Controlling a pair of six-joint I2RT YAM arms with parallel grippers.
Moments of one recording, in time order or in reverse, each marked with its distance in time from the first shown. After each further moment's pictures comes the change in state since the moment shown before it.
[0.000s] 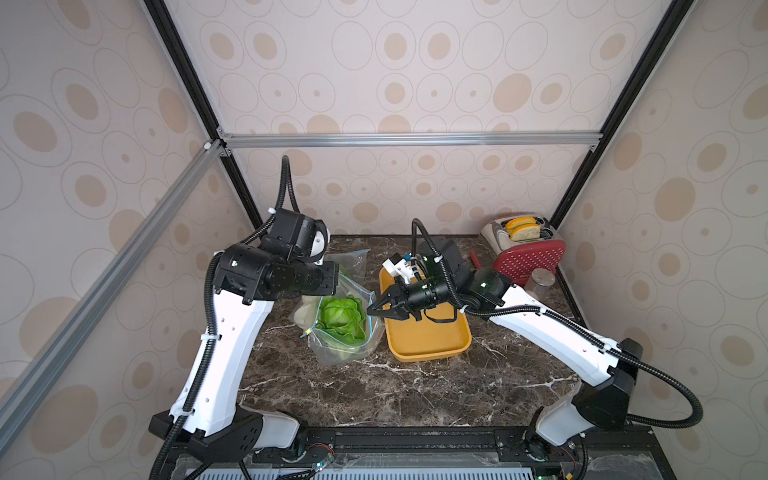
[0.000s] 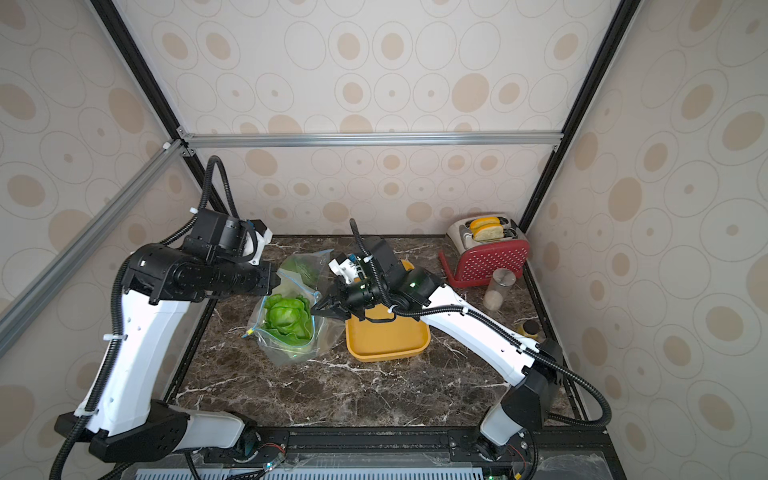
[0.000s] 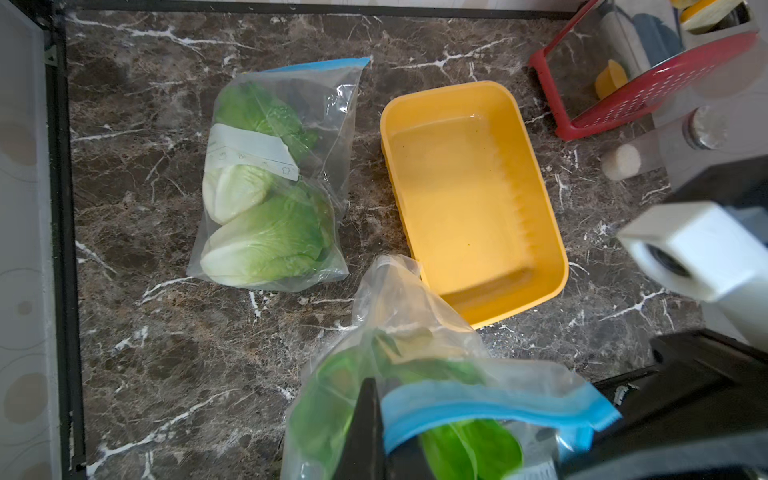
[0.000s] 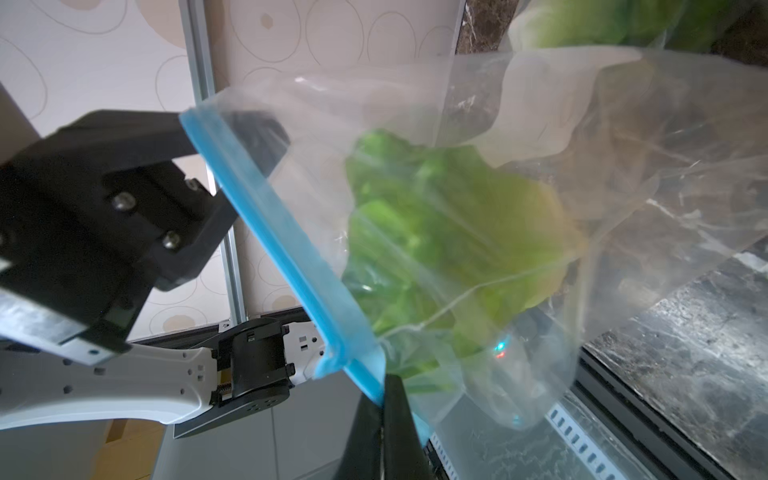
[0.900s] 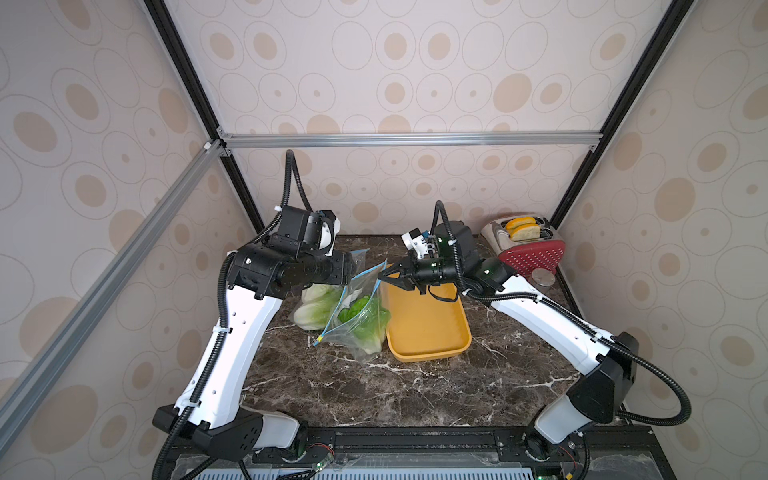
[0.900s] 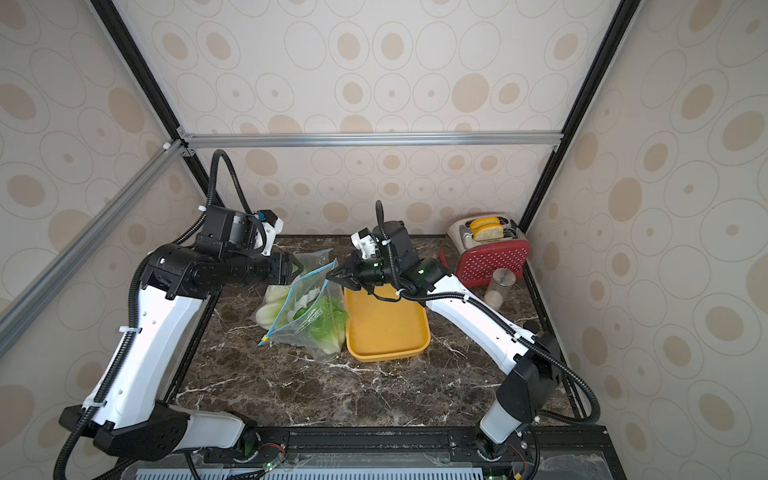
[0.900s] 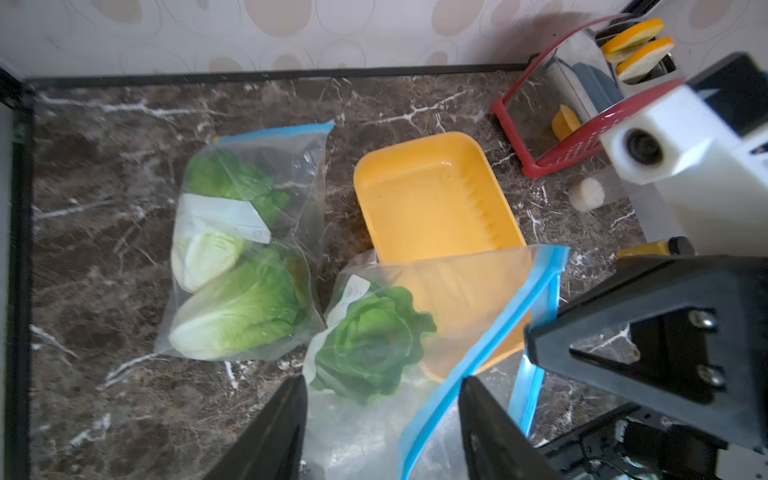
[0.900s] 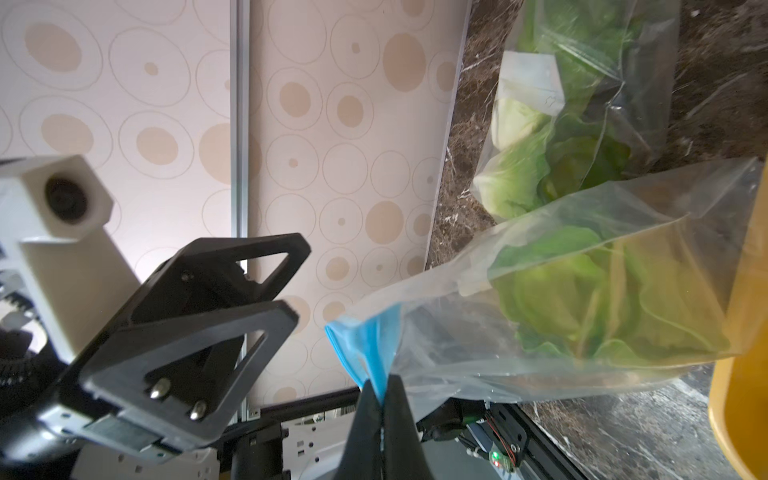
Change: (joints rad) left arm 0.000 -0.024 -0.052 0.218 0.019 0.058; right arm -0.157 0.031 -0.023 0.196 0.117 0.023
